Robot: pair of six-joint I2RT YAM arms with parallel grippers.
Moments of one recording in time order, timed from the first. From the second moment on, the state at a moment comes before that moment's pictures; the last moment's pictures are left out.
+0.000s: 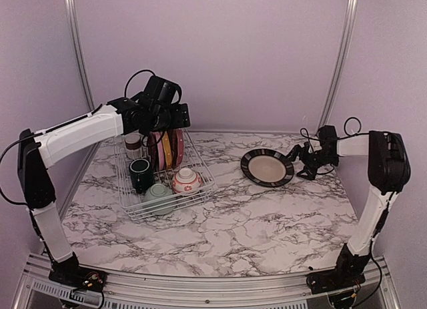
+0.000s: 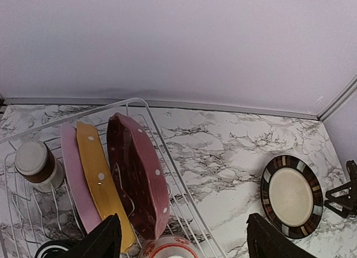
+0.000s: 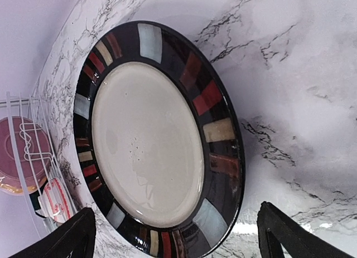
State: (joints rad) left arm -0.73 1.80 1.71 -0.47 -0.44 -0.52; right arm -0.03 1.90 1.21 -0.34 -0.59 0.52
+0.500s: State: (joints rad) left arm -0.64 1.91 1.72 -0.47 -0.27 -0.65; right arm -0.03 1.74 1.25 -0.39 -0.54 0.48
